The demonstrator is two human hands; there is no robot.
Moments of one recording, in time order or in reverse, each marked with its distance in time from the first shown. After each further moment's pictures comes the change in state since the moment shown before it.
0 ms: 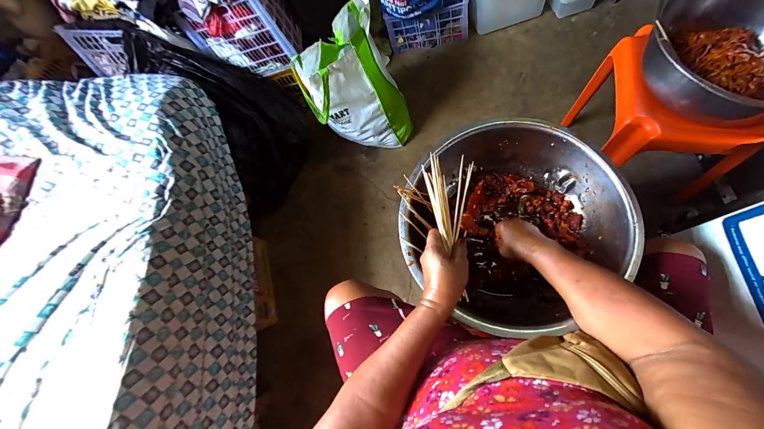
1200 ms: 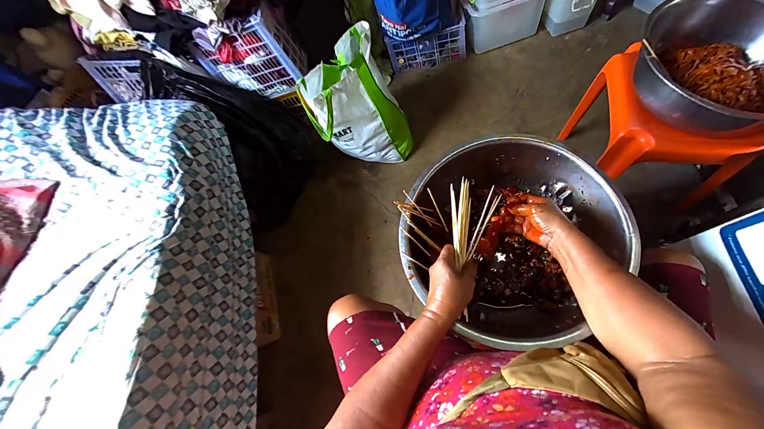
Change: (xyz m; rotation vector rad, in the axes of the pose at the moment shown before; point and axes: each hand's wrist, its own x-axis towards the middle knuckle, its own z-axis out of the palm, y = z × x) left_hand 0.003 0.003 0.000 0.096 -0.211 -0.018; right_hand -0.003 0.022 -0.039 1.689 0.234 -0.036
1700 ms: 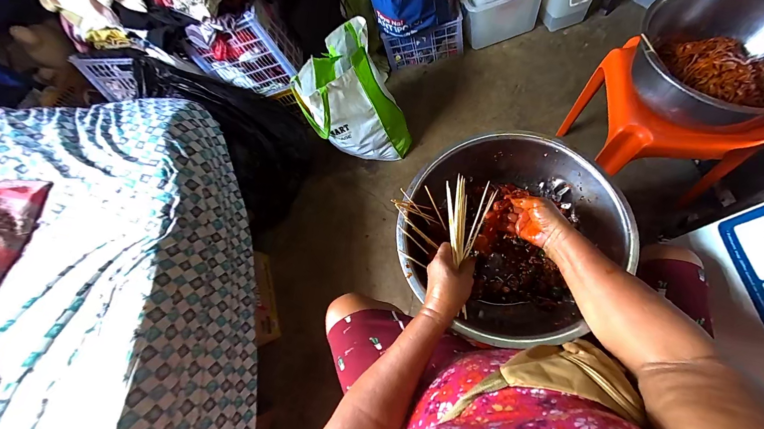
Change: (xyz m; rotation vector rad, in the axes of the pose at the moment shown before) left_hand 0.000 0.001 -0.001 -0.019 0.006 -0.005; right_hand -0.013 -0.005 0.011 0.193 0.024 0.061
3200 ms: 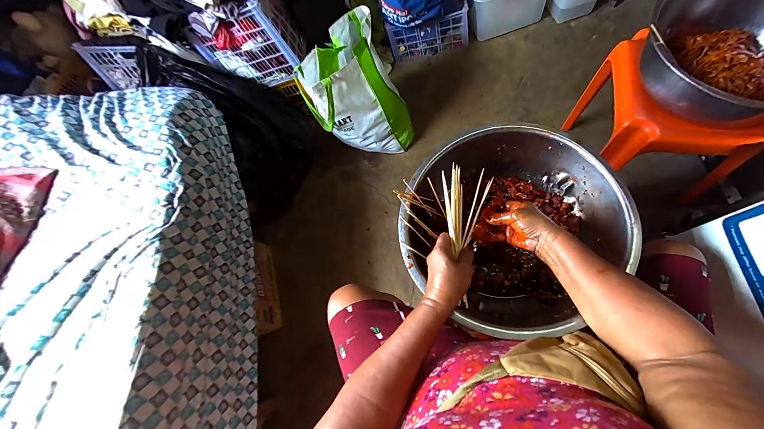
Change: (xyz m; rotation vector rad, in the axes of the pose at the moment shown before) left_hand 0.000 -0.001 0.001 -0.031 0.033 -0.017; right_hand -0.009 0.025 0.009 -0.281 -0.143 0.042
